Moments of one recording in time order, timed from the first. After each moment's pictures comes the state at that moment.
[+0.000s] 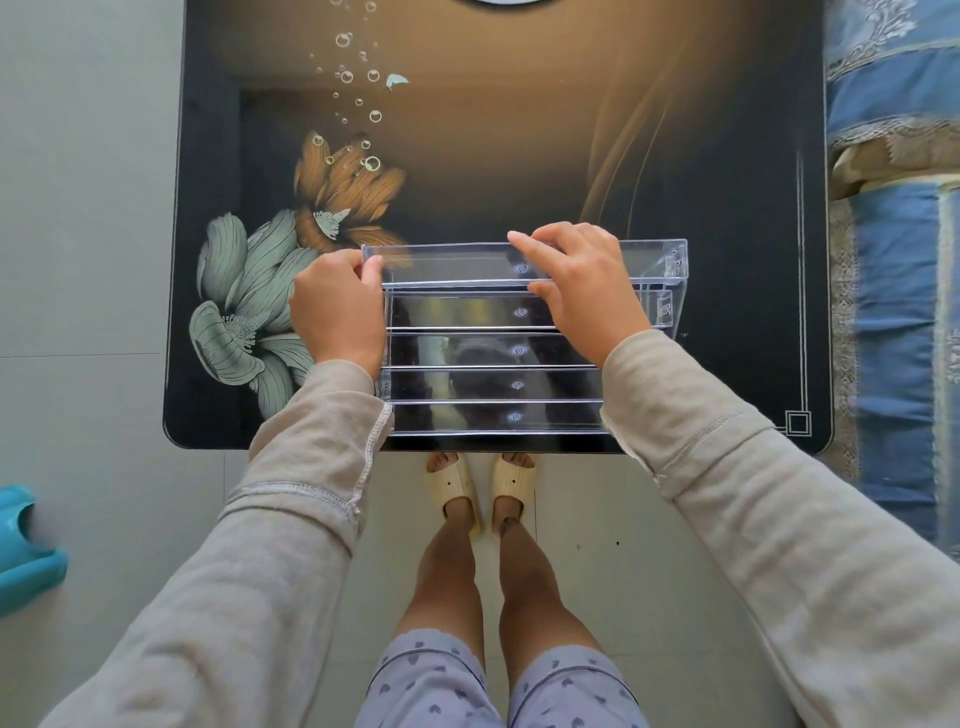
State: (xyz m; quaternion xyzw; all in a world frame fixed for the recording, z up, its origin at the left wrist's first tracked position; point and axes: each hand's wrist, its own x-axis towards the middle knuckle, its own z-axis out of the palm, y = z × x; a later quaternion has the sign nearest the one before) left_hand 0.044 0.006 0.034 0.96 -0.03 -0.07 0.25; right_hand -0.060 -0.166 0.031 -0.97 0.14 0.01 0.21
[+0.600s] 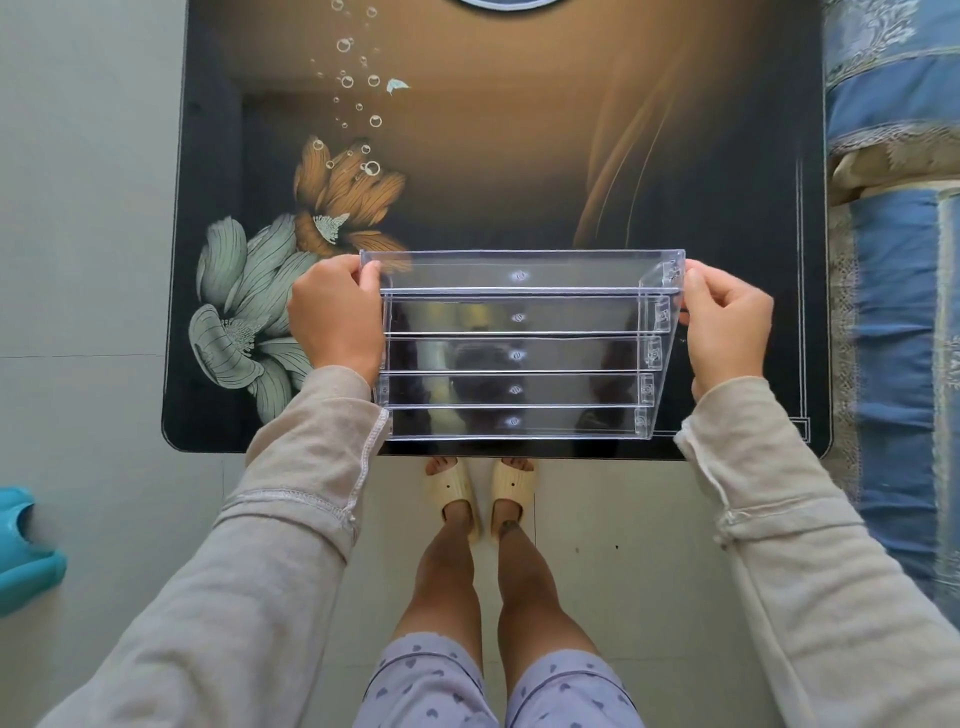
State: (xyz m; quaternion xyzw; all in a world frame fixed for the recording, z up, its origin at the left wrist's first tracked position) left_hand 0.045 0.005 0.034 0.97 -0.03 -0.07 0.25; right_hand -0.115 -0.205 0.046 -0.66 0.55 -0.13 0.49
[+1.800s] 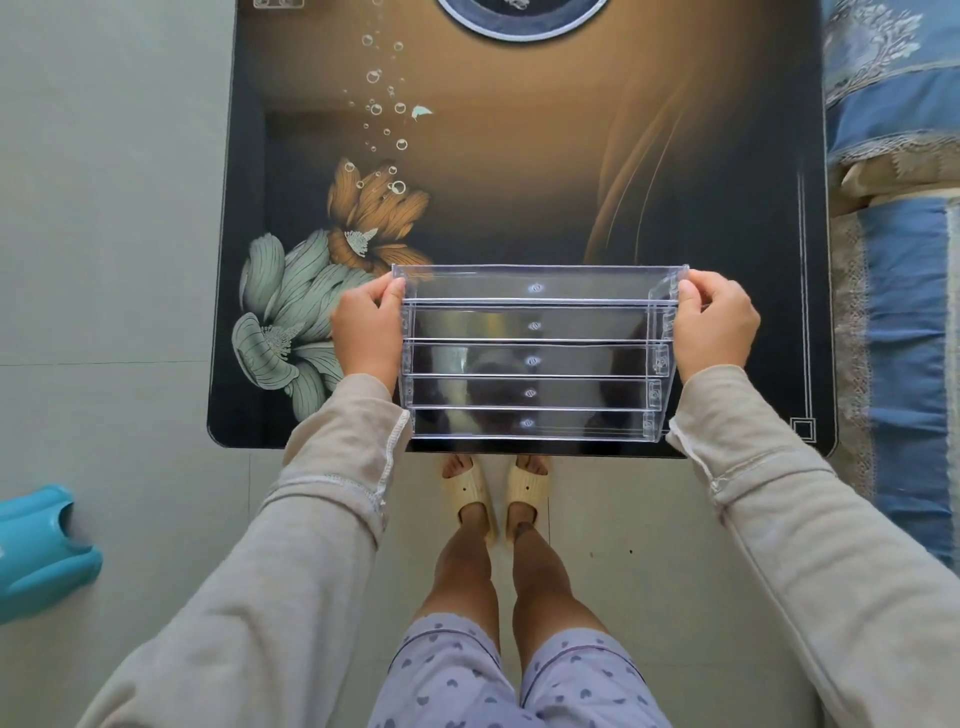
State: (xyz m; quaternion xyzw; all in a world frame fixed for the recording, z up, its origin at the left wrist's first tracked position) left_hand 0.041 0.017 0.032 0.90 0.01 -0.15 0.40; right_hand -0.111 -0.205 0.039 -0.78 0.53 -0.10 0.31
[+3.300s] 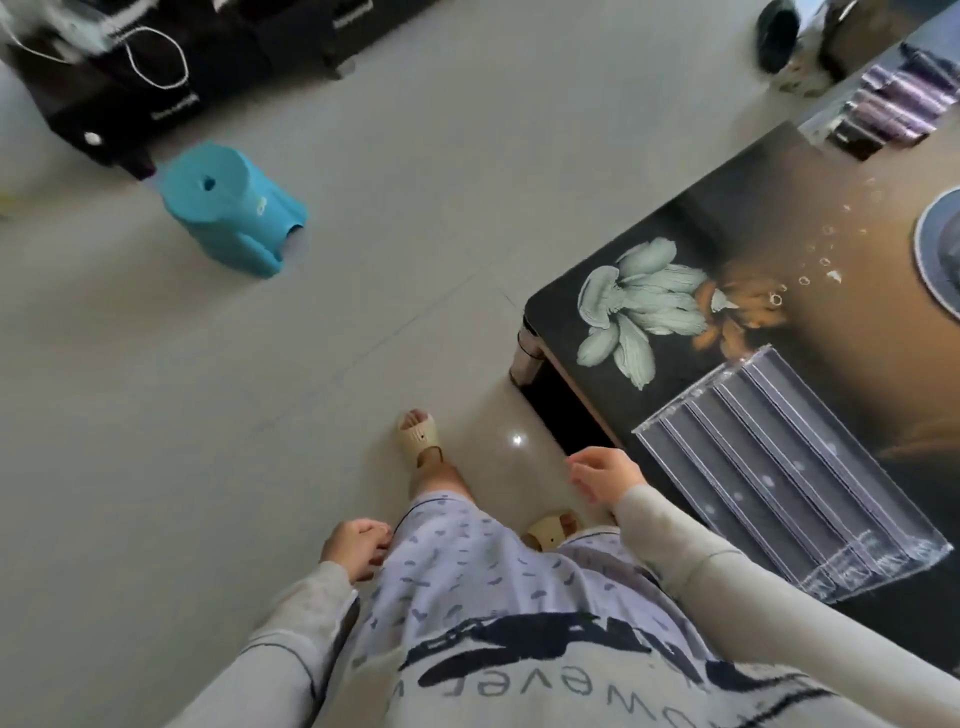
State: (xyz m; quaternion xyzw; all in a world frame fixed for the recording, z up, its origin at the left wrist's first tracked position) left_hand -0.269 0.335 0.039 0.61 0.55 -0.29 0.48; right_hand -0.107 0.090 0.060 -0.81 0.17 0.45 0.35
